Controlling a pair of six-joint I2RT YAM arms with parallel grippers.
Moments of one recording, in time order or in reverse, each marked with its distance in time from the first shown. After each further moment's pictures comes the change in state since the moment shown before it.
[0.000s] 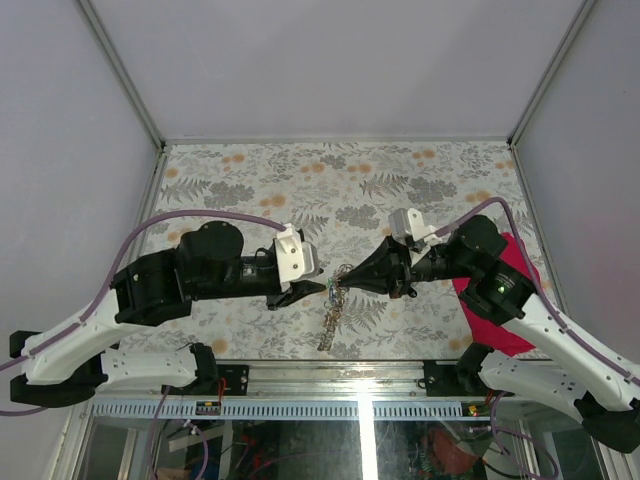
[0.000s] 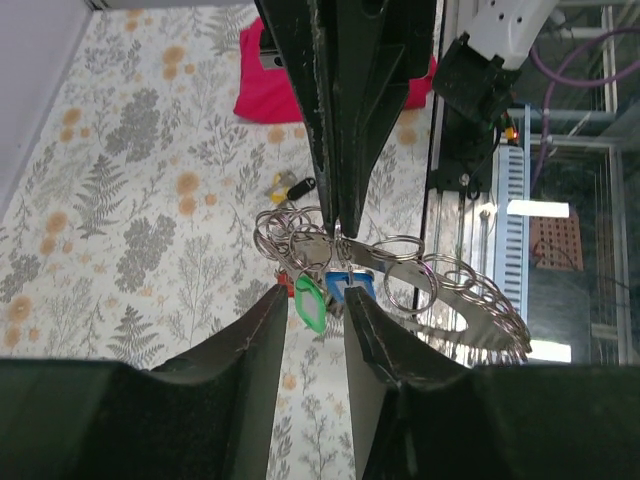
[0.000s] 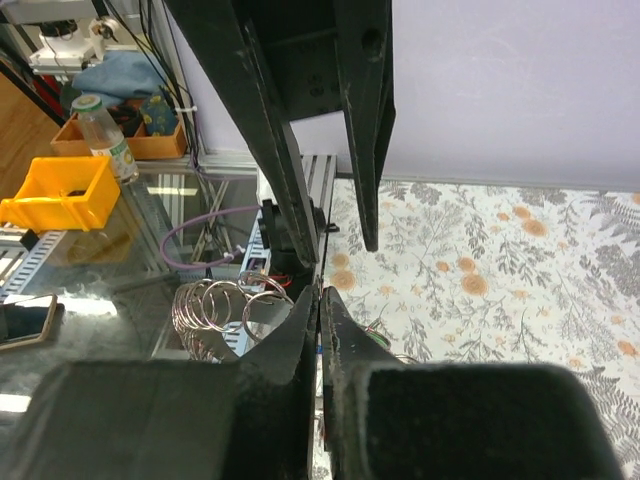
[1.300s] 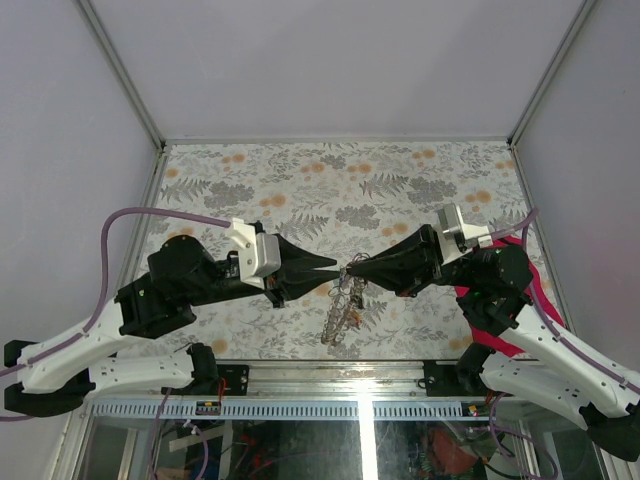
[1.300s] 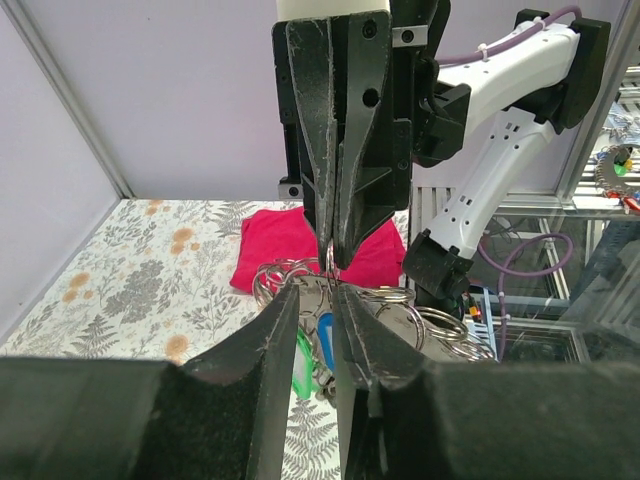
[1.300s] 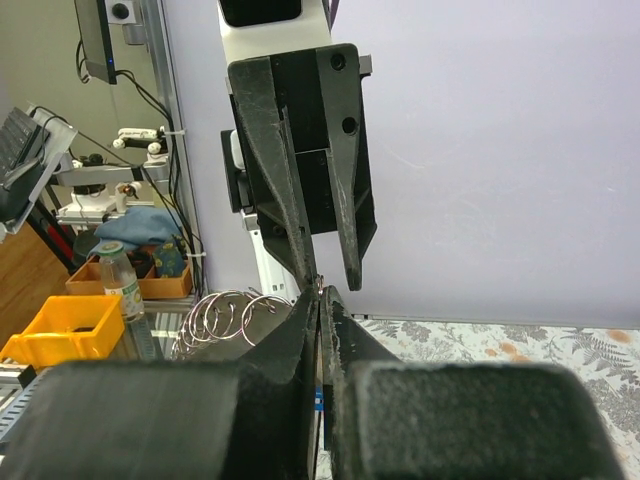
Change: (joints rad) left arm 0.000 -0.164 -0.287 0.605 0.055 -0.145; right arm 0.000 -0.084 -0.179 0.606 0.112 0.336
